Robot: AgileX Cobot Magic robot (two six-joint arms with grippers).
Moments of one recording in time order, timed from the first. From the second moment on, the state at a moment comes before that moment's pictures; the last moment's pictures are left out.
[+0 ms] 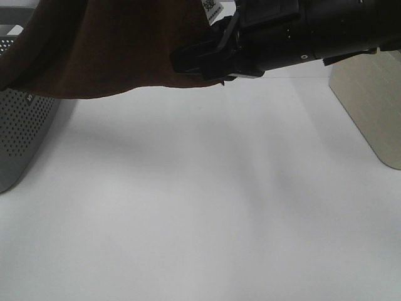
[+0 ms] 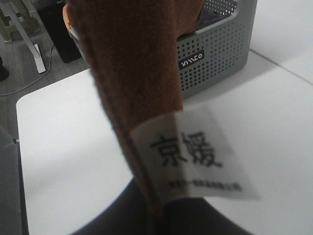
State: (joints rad) left arm -0.67 1.64 -2.21 0.02 1.01 0.27; right arm 0.52 1.51 -0.97 1.44 0.54 -1.48
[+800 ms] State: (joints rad) left arm -0.66 1.65 -2.21 0.16 0.92 0.37; right arm 0.52 1.51 -1.75 0.13 1.15 -0.25
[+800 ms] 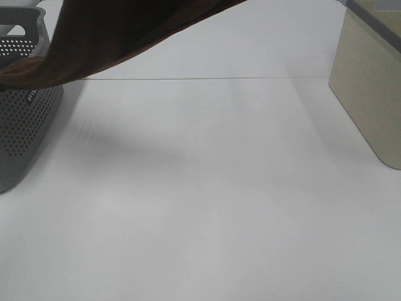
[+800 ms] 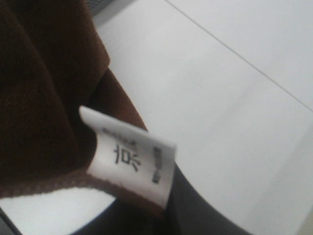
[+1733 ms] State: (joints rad) left arm -0.50 1.86 -2.21 0.35 0.17 0.37; right arm 0.52 1.80 -2.31 -0.35 0.59 -0.19
